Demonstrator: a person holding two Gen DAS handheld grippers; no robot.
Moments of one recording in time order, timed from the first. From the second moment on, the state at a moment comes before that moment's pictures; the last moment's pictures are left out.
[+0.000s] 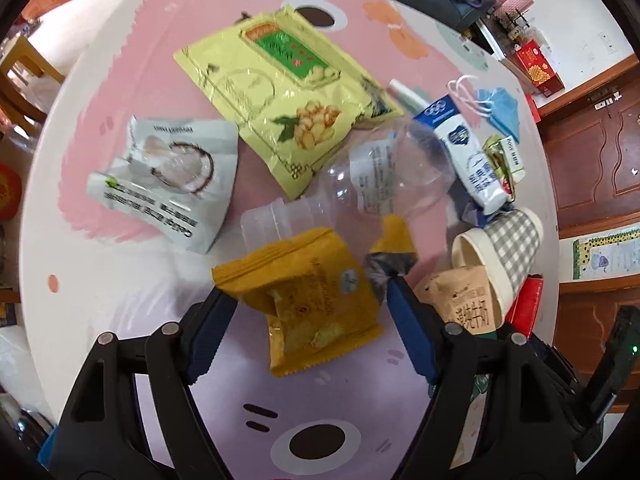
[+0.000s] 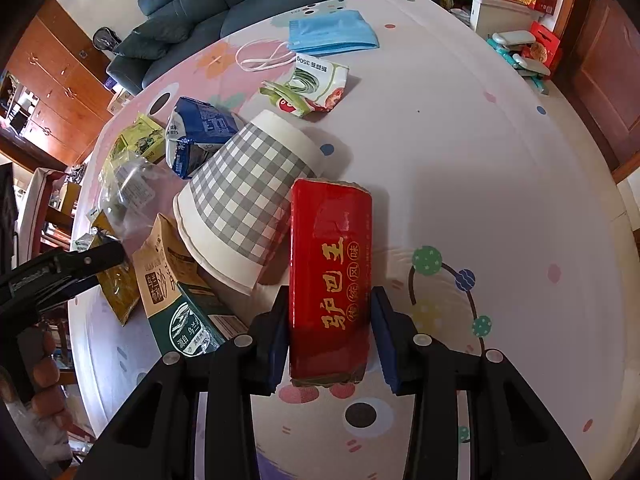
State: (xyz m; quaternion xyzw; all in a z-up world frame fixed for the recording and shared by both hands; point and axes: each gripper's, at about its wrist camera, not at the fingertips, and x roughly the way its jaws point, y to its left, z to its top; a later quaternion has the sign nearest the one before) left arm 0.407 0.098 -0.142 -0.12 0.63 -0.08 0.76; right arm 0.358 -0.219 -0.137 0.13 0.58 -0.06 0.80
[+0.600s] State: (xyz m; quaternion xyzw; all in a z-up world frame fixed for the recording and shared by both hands) left arm 0.360 0.100 -0.103 -0.09 0.60 -0.11 0.79; right arm 0.338 -0.206 -0.104 0.12 0.57 -0.04 0.81
